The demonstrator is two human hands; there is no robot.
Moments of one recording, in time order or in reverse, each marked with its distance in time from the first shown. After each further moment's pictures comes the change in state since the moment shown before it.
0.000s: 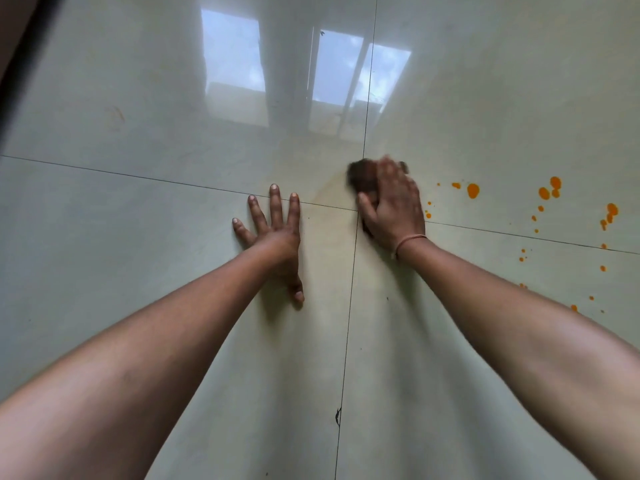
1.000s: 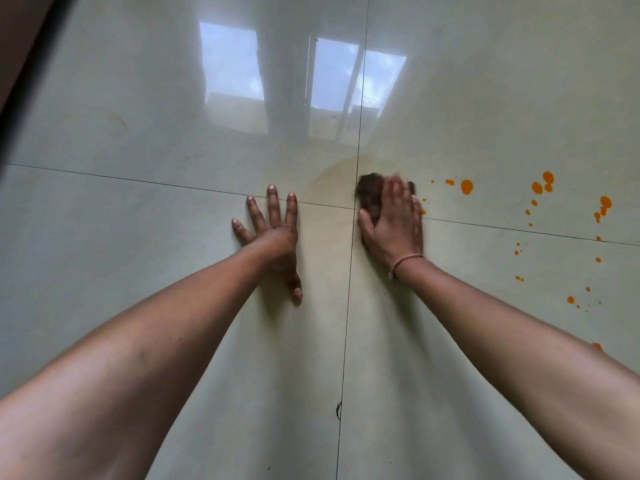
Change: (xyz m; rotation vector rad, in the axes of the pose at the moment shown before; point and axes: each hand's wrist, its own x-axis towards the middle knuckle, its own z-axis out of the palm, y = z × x) left_hand 0.001 0.000 0.002 0.010 0.025 -0.008; right_hand -0.043 -0.006 0.004 0.001 -0.015 0.184
